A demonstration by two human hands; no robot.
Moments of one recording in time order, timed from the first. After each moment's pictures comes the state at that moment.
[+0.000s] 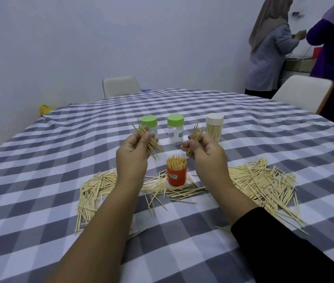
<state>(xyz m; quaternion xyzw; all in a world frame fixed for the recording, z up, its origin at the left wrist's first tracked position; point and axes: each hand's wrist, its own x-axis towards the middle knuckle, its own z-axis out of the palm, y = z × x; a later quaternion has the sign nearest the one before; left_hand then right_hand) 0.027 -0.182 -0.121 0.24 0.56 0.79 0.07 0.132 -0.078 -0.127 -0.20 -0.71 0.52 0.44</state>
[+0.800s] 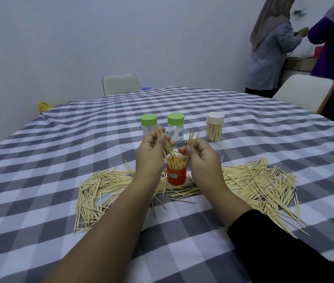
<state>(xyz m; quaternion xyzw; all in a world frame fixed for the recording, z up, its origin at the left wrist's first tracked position) 0.040 -0.153 -0.126 0.25 0.54 0.79 0.14 0.124 -0.079 -0.145 -0.20 -0.70 0.55 0.41</state>
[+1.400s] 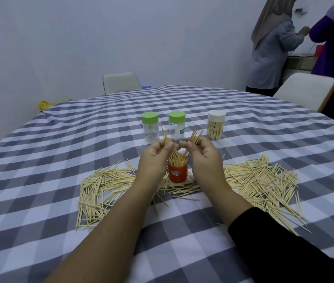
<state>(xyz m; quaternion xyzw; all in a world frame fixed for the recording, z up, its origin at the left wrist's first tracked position) 0.044 -0.164 -0.139 0.30 0.61 0.72 0.17 0.127 -0.086 -0.142 -0.18 -0.68 0.56 0.43</state>
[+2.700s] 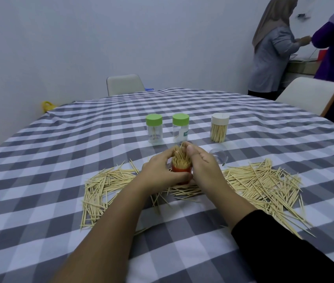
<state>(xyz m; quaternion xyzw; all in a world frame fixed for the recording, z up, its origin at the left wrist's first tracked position) 0.030 -0.182 -0.140 0.45 0.79 0.39 0.15 0.124 -0.087 -0.143 -0.21 -0.71 0.59 0.32</state>
